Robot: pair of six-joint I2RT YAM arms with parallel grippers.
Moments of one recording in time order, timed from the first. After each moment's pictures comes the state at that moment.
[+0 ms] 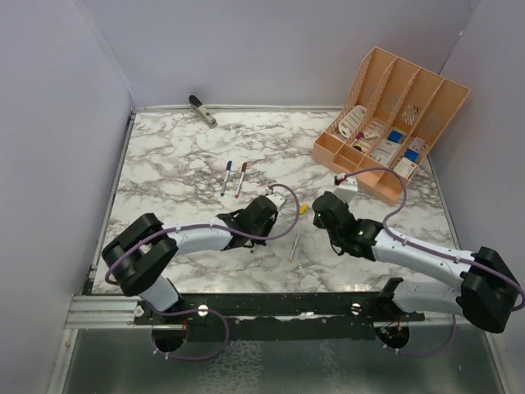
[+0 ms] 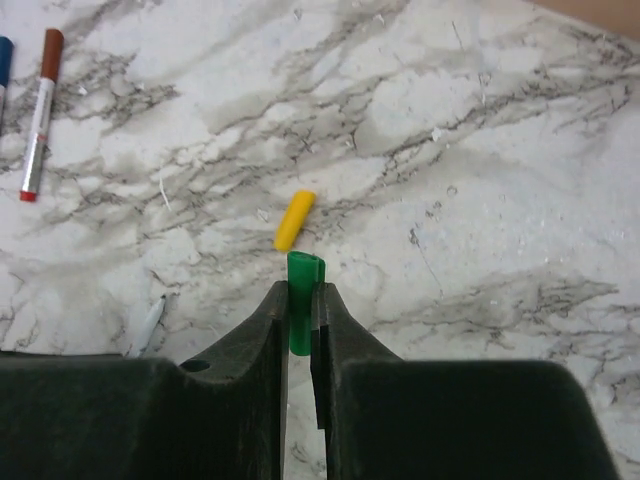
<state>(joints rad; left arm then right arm) -0.90 1.58 0.76 -0.07 -0.13 -0.26 0.86 1.17 0.64 -0.20 0.65 0.79</state>
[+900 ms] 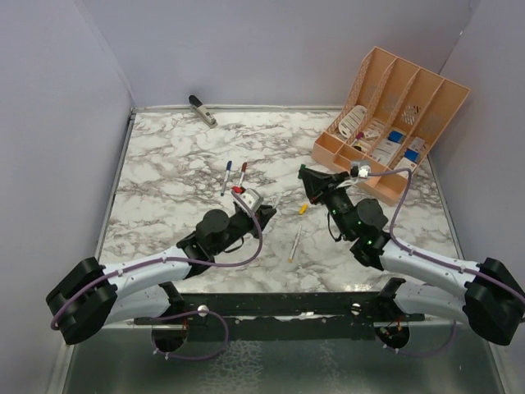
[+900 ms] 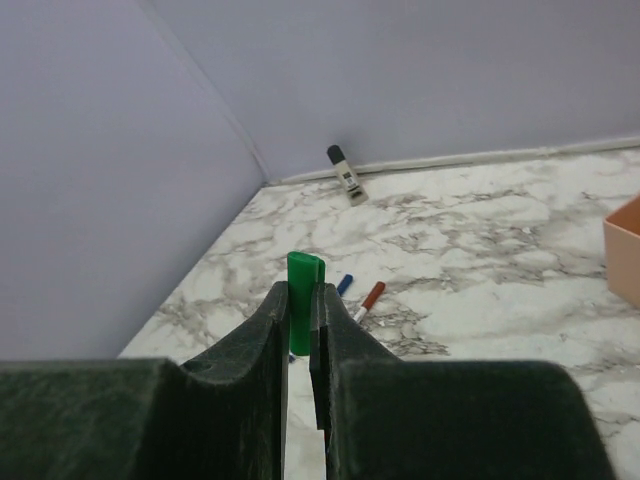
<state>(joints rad) -0.90 1.09 0.40 0.59 -0.05 -0.12 0.81 1.07 0.47 0.83 0.38 0.37</state>
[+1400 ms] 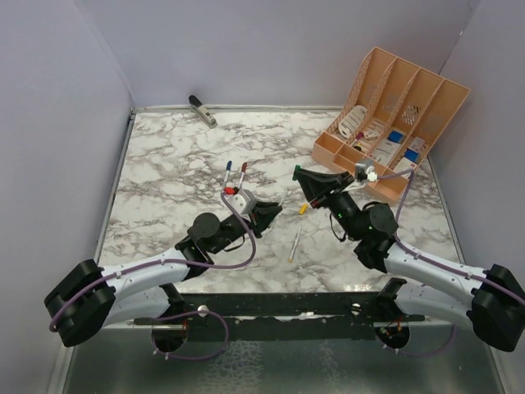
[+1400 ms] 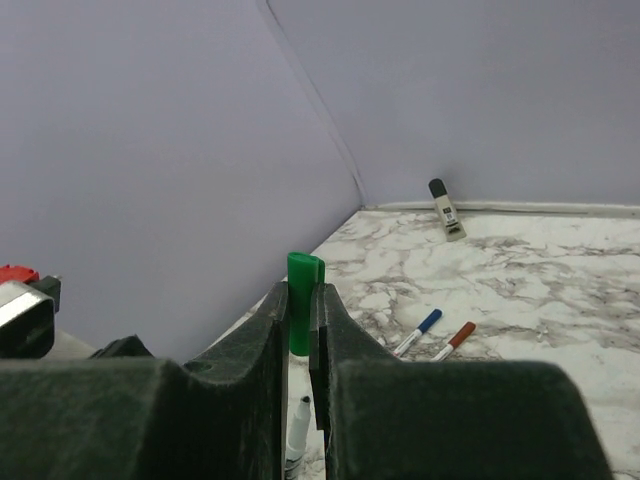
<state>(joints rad) -0.90 1.07 0.37 0.80 0.07 -0.16 0.81 1.02 0.47 0.92 0.15 0.39</state>
